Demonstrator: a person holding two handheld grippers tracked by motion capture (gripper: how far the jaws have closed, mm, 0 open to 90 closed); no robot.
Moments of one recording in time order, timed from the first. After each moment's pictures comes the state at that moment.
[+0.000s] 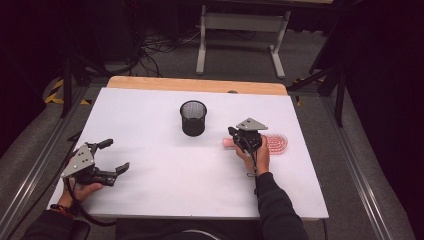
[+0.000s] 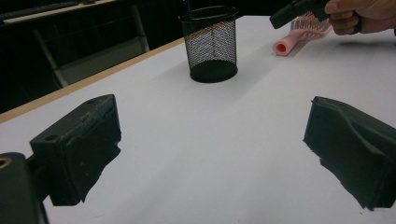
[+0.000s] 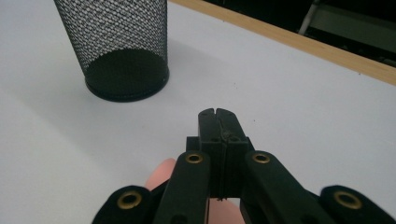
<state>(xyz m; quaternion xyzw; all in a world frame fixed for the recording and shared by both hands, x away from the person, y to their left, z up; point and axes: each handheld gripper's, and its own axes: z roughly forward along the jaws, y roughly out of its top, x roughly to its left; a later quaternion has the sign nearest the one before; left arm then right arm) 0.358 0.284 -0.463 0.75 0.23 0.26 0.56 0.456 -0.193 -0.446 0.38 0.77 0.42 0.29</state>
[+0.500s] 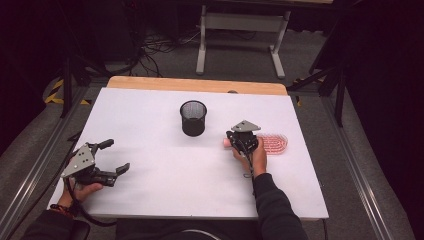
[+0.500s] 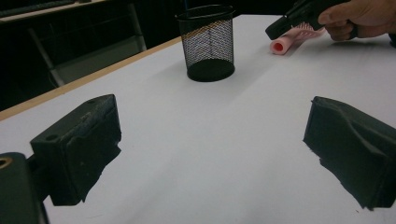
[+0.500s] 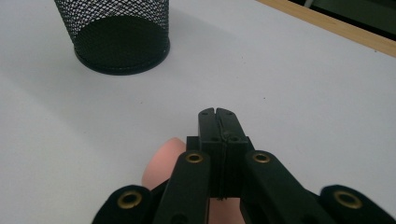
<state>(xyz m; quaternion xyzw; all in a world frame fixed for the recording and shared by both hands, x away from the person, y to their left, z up) 0.359 0.284 -0.464 0.75 0.23 0.26 0.56 0.458 -0.185 -0.457 0.39 0.79 0.38 0.28</state>
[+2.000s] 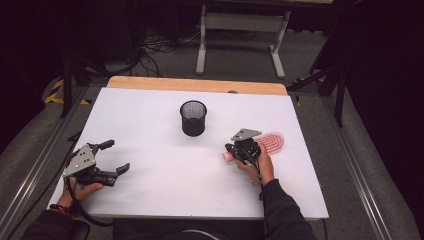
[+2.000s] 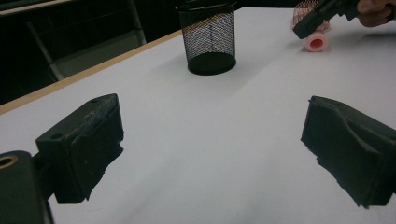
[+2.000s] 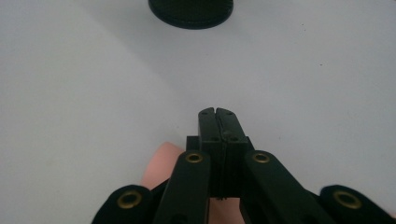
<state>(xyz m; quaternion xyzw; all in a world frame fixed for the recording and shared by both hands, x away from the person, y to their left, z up) 0.360 0.285 -0.466 0.76 0.23 0.26 0.55 0.428 -0.189 -0.450 0.34 0.85 0.35 0.21</state>
